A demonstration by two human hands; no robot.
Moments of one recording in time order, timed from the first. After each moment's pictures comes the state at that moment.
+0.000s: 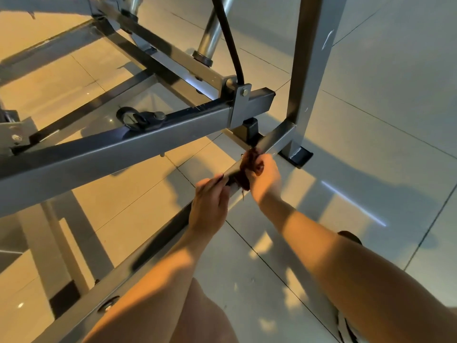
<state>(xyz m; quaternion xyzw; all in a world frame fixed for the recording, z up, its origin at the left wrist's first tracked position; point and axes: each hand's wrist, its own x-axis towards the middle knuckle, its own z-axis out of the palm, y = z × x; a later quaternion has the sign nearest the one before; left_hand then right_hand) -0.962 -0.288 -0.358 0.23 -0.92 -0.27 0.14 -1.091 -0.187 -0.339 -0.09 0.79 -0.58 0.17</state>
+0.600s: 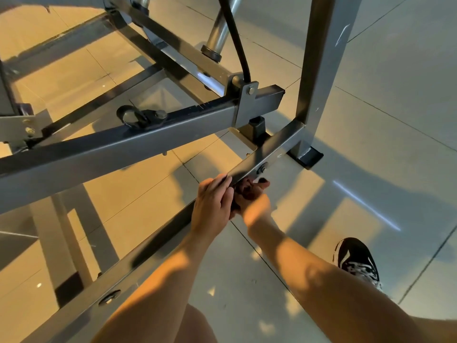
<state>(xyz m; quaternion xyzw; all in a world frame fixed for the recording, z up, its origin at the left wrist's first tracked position) -0.963 -0.282 -0.361 0.26 -0.92 -0.27 0.15 -1.043 -0.193 -0.365 0.08 0.57 -0.72 0.38</state>
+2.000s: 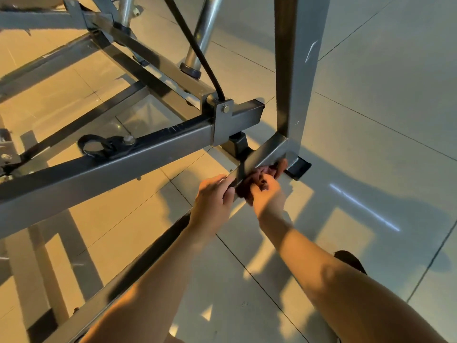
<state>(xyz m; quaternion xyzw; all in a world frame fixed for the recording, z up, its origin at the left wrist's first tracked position) -1.033 -0.284 -0.343 0.20 -0.94 -0.25 0.11 -1.130 -0.165 -0.361 -0.03 0.79 -0.58 0.20</state>
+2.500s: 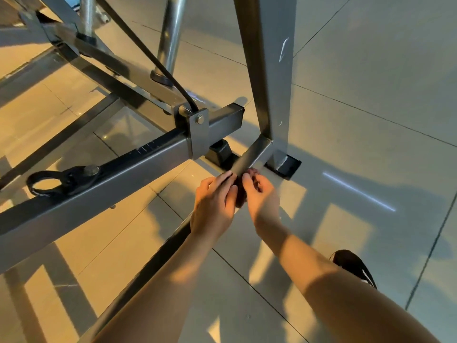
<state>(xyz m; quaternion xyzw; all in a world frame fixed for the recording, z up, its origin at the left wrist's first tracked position) -1.076 -0.275 -0.355 0.16 -0.95 -0.25 0.13 -1.147 -0.170 -0.353 0.02 0.72 -0.66 0.21</state>
